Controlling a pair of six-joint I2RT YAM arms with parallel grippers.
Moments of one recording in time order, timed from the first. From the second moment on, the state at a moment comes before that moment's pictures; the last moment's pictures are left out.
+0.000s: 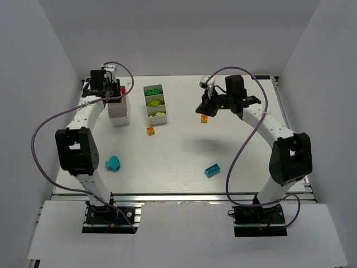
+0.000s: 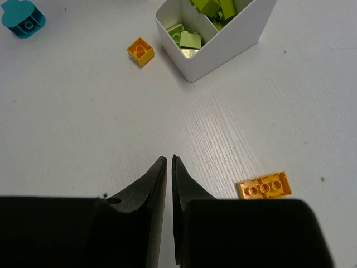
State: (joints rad) left arm 0.03 1.83 1.52 -0.38 0.05 -0.01; right arm 0.36 1.68 1.37 -0.30 -0.79 -0.42
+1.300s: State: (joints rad) left arm 0.05 1.75 1.44 -0.45 0.36 0.97; right arm 0.32 1.69 1.40 -0.35 -0.80 -0.45
